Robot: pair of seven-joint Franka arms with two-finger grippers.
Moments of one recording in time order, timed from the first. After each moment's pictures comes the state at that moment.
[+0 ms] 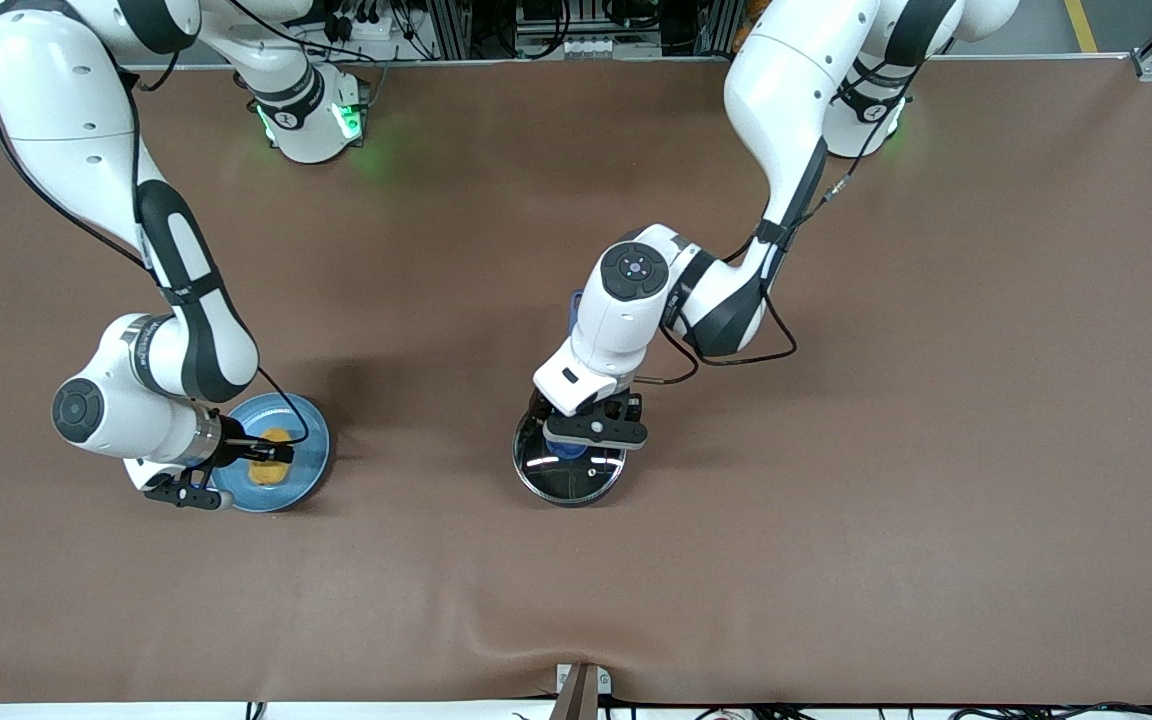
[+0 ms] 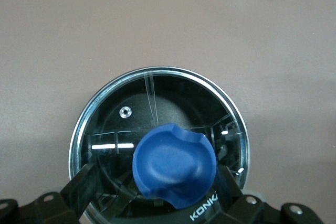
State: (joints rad) left arm -0.78 0.84 0.10 -1.27 -0.09 2.44 -0.61; right arm 0.04 0.66 -0.05 -1.73 0.24 2.32 -0.03
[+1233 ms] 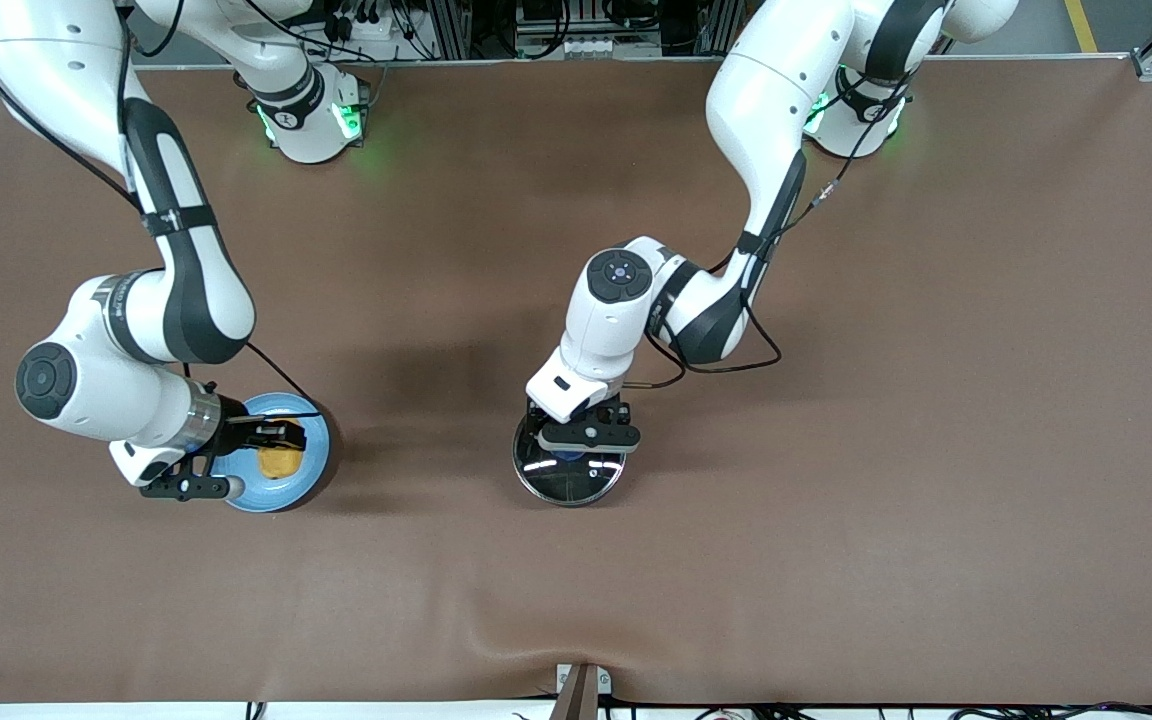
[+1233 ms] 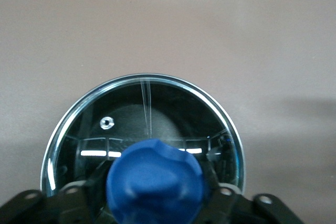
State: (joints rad) left arm -0.83 0.90 0.15 -1.22 -0.09 2.50 -0.73; right arm 0.15 0.49 -0.04 -1.66 0.24 2.11 0.04
